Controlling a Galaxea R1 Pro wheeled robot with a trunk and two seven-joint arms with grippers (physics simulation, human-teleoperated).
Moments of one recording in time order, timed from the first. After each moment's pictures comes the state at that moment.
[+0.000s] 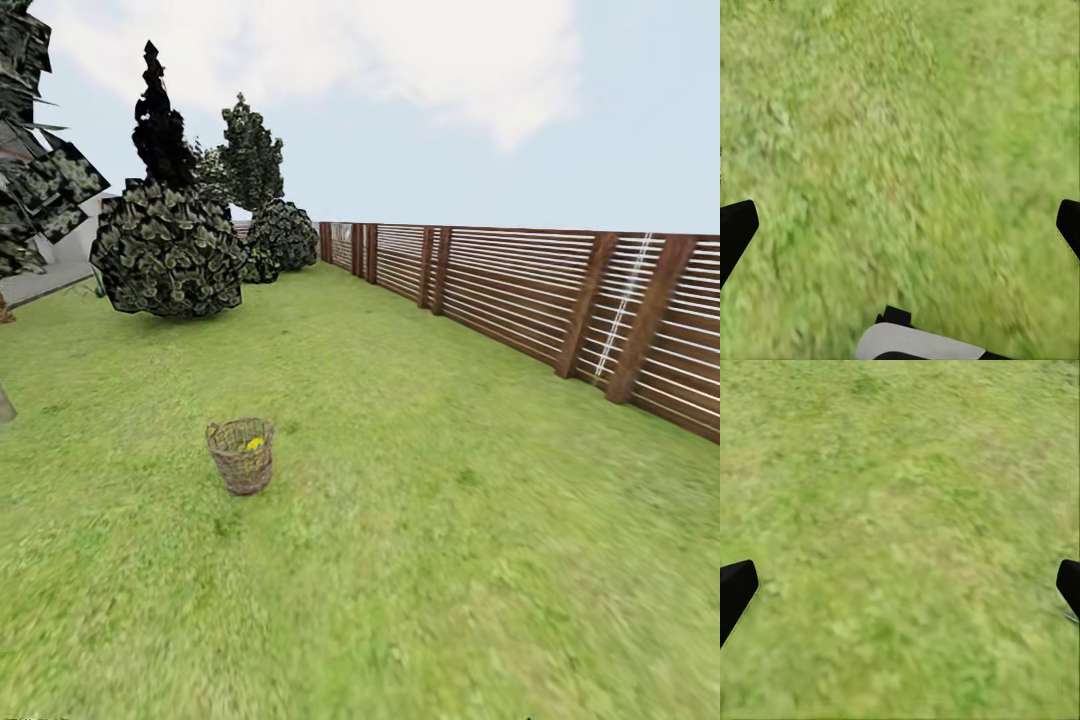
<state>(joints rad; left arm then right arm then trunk) -0.12 0.03 0.06 -0.12 0.25 -0.56 0.00 -0.24 -0.05 -0.14 -0.12 -0.15 -0.70 -0.09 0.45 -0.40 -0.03</state>
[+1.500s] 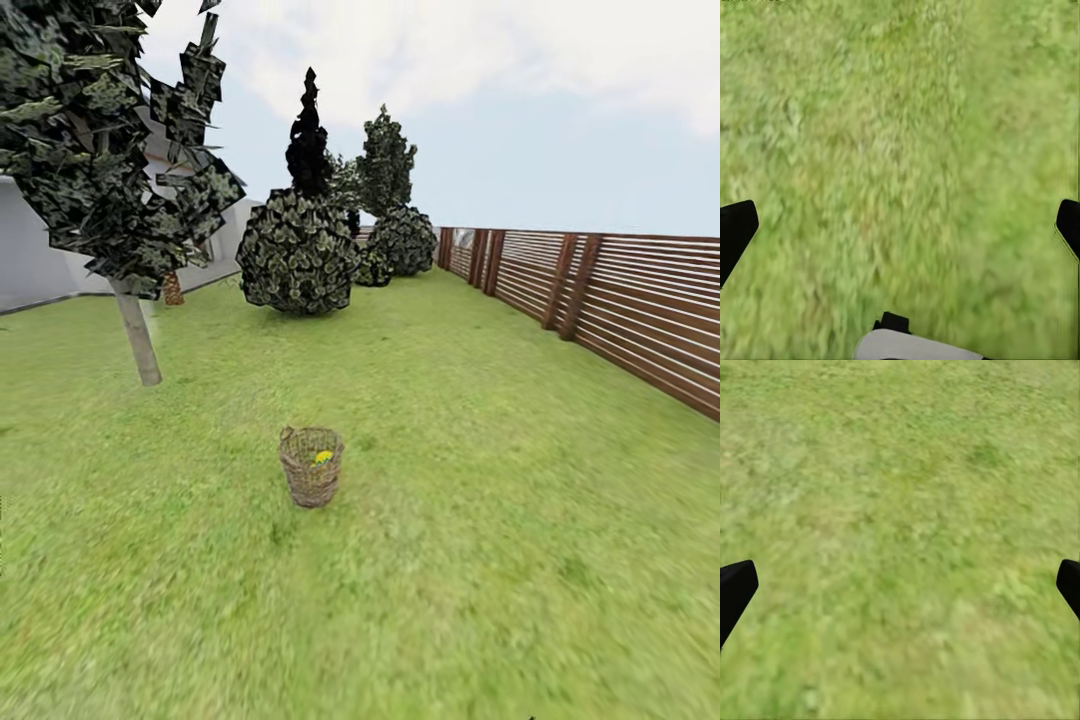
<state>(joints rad) -0.12 0.03 0.06 -0.12 0.25 -0.56 0.00 -0.24 -0.06 -0.14 -0.12 -0.15 -0.70 -0.09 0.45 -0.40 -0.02</state>
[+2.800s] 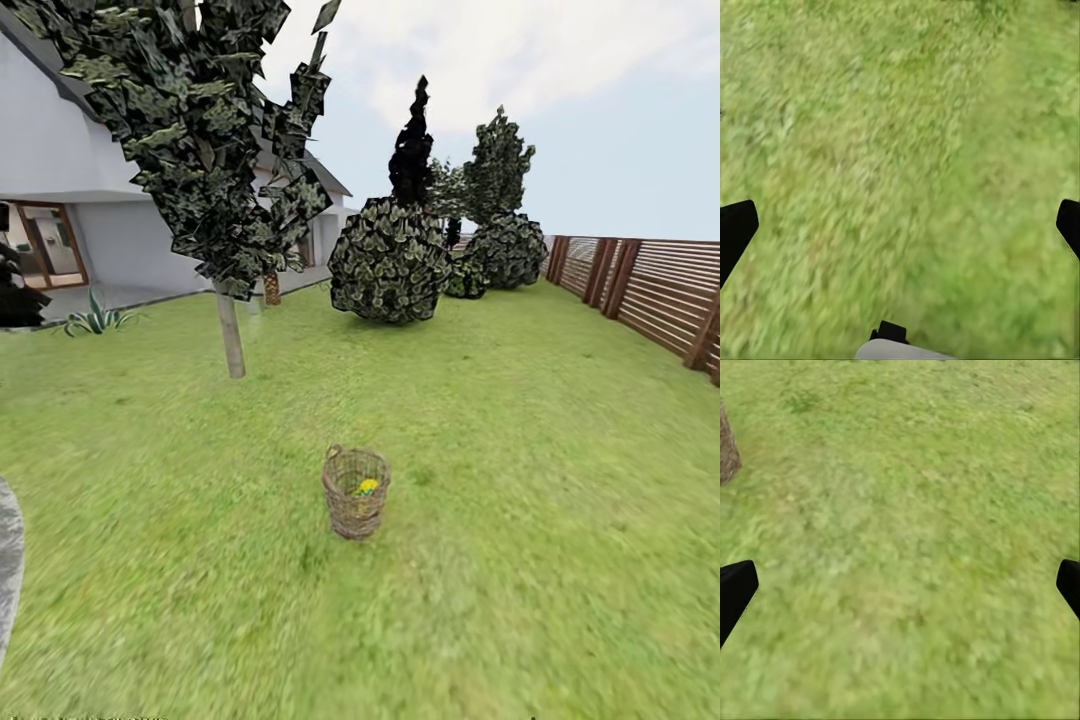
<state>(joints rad) -0.12 0.03 0.06 -0.12 0.25 -0.55 0.00 -0.25 -0.06 -0.14 -0.12 -0.15 -0.70 -0.10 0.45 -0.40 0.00</state>
